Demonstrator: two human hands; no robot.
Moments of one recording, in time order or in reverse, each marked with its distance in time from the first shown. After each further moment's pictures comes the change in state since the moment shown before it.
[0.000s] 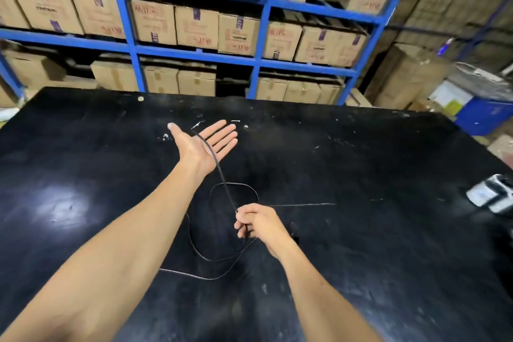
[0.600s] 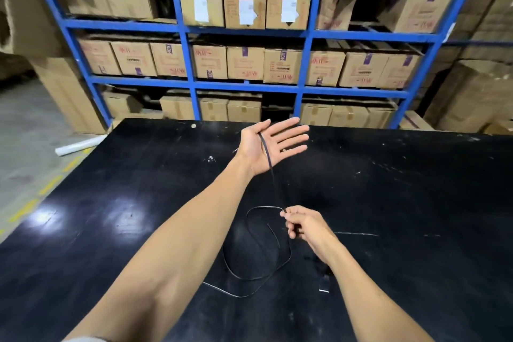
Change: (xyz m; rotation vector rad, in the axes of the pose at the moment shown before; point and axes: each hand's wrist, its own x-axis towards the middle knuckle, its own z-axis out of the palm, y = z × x) left_hand -0.036 -0.007 0.095 0.168 -0.372 -0.069; right_hand 0.012 -0.025 -0.055 0.003 -0.064 -0.136
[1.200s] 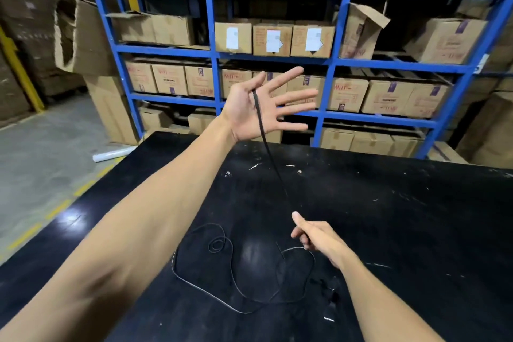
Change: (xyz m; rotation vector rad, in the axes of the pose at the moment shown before) left_hand -0.045 0.097 0.074 0.273 -0.438 -0.021; right_hand 0.016 -0.012 -0.030 -0.324 -0.036 0.017
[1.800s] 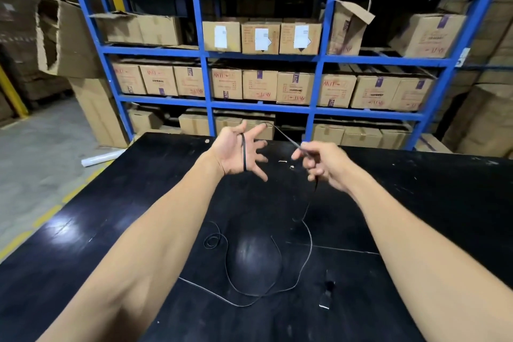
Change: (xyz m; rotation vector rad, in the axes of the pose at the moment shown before) left_hand -0.025 -0.069 -0.053 -0.035 0.501 -0.189; right_hand -0.013 -0.139 -0.058 0.261 -0.064 -0.200
